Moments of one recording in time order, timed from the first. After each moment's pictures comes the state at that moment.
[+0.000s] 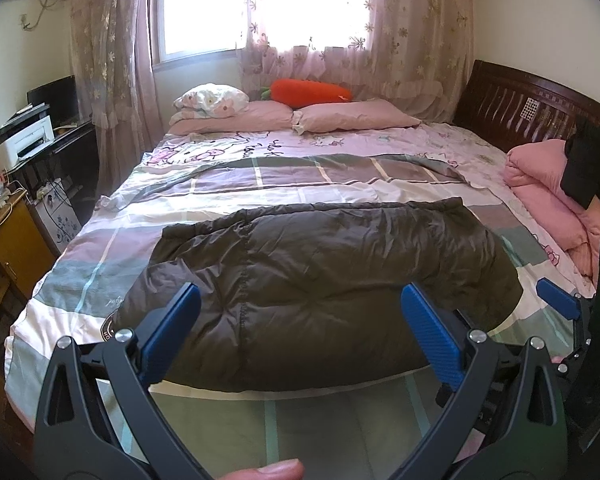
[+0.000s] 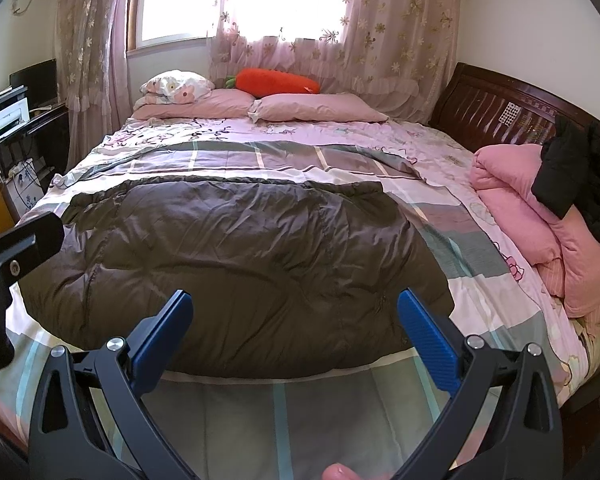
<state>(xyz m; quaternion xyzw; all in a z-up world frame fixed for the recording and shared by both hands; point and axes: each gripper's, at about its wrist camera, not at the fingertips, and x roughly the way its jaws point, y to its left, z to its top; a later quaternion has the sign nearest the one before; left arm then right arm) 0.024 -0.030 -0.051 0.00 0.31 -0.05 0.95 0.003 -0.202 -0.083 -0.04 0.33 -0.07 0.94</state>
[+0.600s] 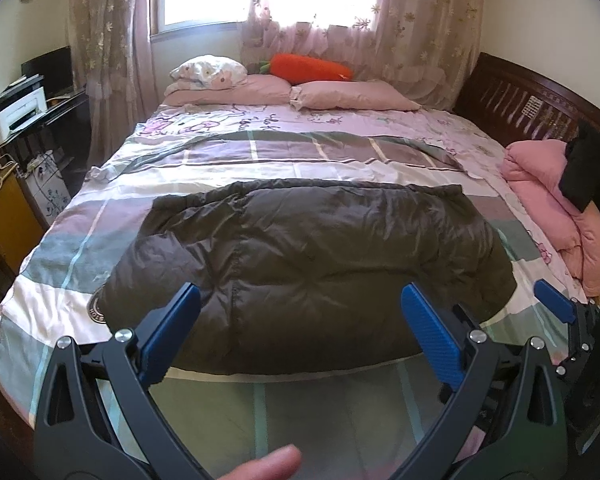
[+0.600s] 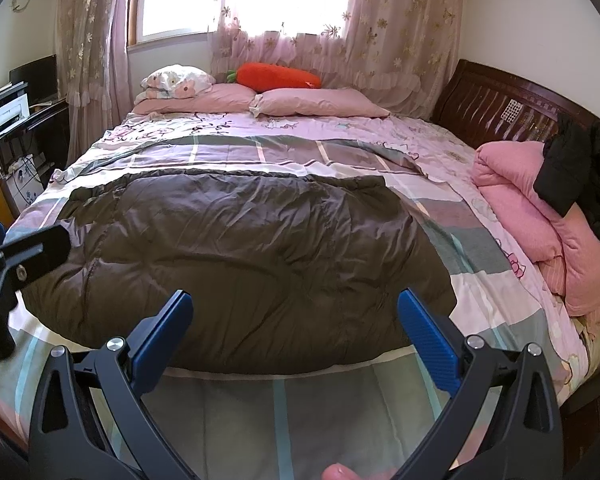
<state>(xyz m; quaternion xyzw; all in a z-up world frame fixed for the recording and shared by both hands) 0.037 -0.019 -0.063 -0.02 0.35 -0.06 0.93 0.009 -0.216 -0.087 -0.04 0.34 -0.06 0.94</state>
